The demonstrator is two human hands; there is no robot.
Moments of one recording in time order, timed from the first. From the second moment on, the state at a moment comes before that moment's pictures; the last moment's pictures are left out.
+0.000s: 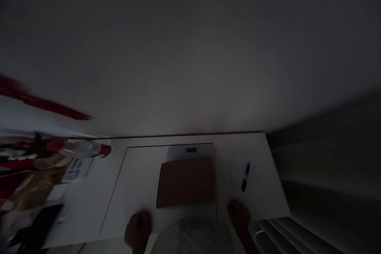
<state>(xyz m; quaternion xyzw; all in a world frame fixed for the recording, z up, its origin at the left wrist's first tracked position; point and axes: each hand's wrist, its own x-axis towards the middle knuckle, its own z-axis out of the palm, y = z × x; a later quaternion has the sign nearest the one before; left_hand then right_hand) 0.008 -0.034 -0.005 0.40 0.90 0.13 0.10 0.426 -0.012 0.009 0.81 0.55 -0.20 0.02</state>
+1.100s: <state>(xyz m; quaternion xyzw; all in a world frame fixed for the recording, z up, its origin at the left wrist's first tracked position) 0.009 -0.033 -0.004 0.41 0.90 0.13 0.11 0.426 -0.012 0.011 0.81 0.56 -0.19 0.02</state>
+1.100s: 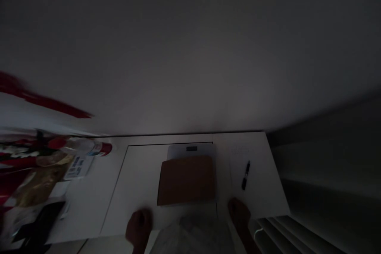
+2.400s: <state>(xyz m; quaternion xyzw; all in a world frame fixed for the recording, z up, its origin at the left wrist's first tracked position) 0.014 -0.015 0.003 0.42 0.88 0.18 0.10 0.421 0.003 0.015 0.79 0.59 -0.17 -0.03</state>
